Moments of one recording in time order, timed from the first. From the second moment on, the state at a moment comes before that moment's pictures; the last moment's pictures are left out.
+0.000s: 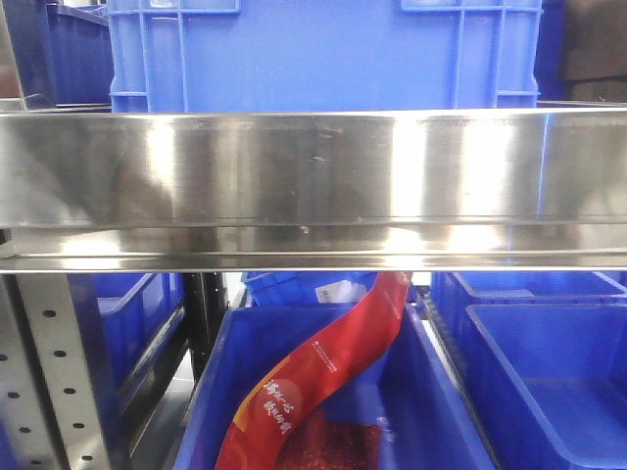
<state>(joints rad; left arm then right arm) -0.05 0.43 -0.51 0.00 0.17 -0.06 0.13 0.10 -0.01 0.03 -0.02 -0.01</state>
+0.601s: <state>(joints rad) -0.05 0.43 -0.51 0.00 0.17 -0.06 0.04 0.02 0.00 0.05 -0.01 -0.01</state>
